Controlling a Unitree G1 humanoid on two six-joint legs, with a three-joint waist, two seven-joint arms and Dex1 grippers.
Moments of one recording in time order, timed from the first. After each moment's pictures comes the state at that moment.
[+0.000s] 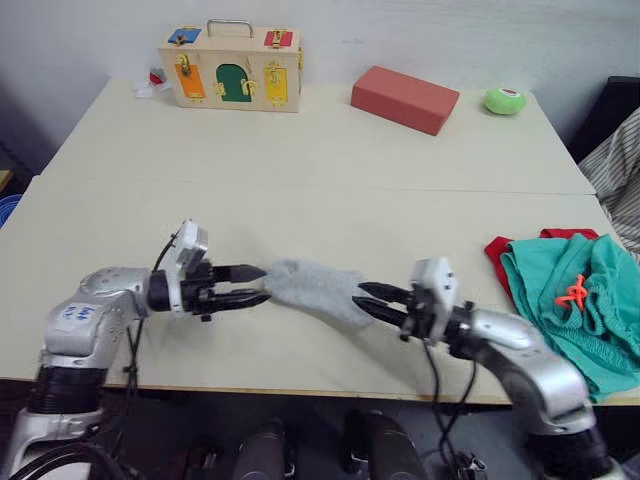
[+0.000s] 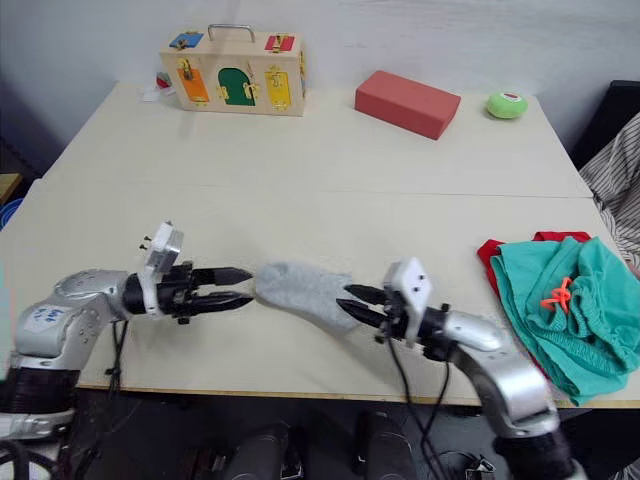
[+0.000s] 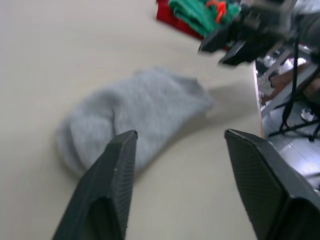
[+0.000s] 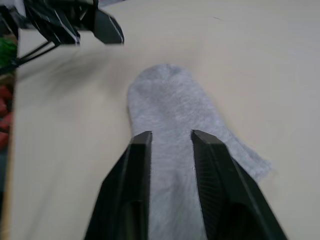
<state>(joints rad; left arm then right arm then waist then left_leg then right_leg) -0.42 0.63 0.05 -0.05 -0.57 0.54 -1.17 -0.18 -0.43 0.16 -0.36 0.36 0.42 0.71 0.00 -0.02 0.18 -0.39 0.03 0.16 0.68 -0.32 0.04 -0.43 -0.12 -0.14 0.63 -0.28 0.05</state>
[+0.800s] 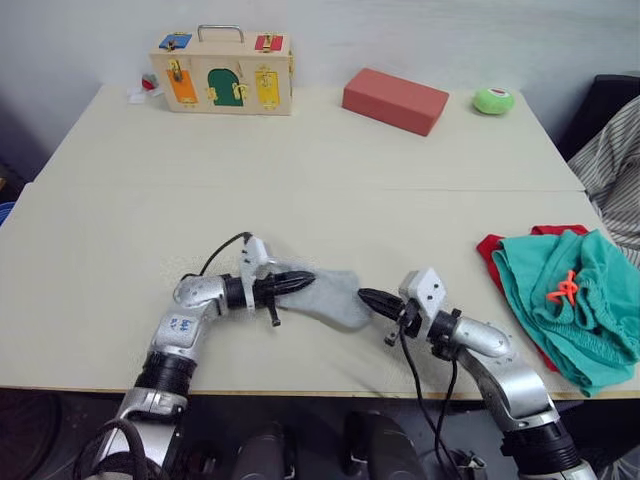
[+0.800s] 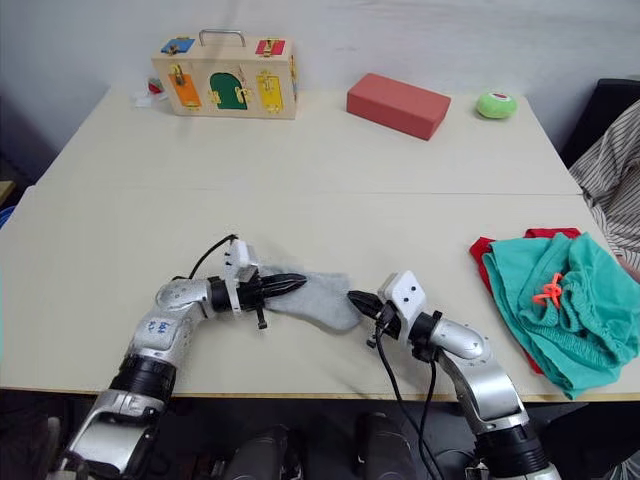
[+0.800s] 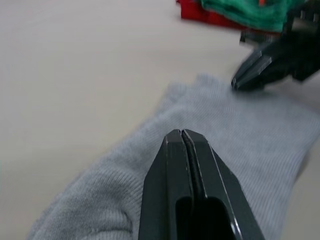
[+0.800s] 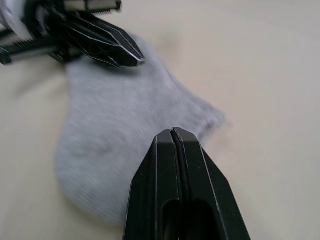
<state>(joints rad) -0.44 0.36 -0.02 0.25 -0.38 0.20 -1.01 -0.15 -0.40 0.13 -0.21 0.33 0.23 0.76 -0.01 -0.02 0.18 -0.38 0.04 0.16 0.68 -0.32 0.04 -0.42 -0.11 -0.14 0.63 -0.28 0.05</state>
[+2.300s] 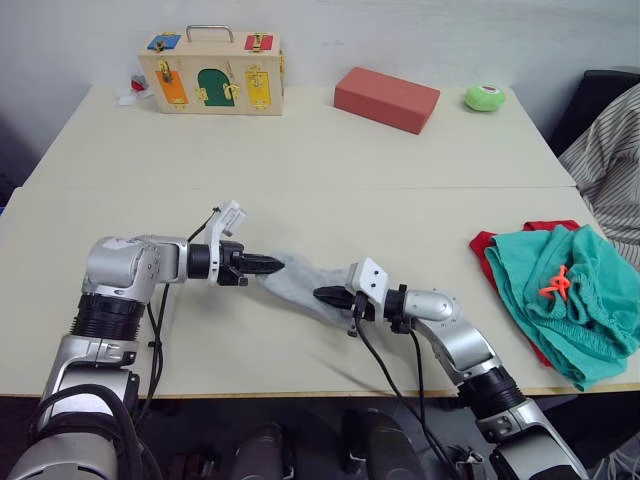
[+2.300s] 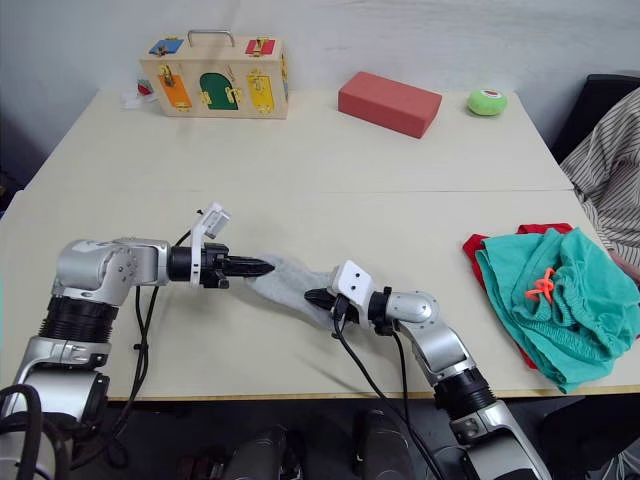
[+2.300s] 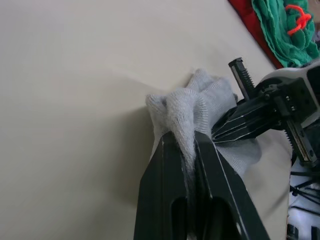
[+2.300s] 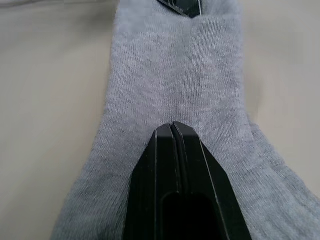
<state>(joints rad) -0.75 0.66 -0.08 0.17 -0.55 1.15 -0.95 -0.43 -0.32 0.31 0.13 0.13 0.11 0.88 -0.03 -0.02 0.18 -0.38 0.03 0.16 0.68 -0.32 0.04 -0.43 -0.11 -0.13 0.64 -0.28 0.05</state>
